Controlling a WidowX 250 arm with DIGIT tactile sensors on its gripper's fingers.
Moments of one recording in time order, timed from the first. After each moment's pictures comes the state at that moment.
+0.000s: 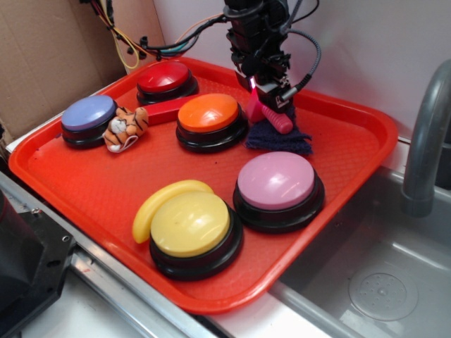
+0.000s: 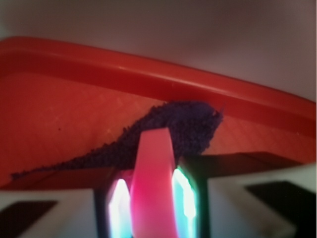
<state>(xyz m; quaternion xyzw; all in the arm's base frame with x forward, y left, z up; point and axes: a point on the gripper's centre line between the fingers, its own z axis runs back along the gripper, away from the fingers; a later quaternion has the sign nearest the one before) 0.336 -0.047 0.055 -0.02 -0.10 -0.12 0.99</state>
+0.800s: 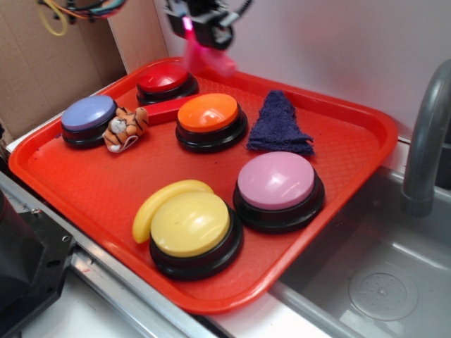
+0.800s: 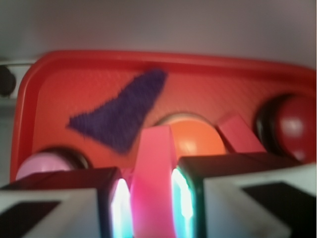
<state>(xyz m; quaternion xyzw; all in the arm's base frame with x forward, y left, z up) 0.268 -0.014 0.155 -0.03 -0.07 -0.01 1.00</state>
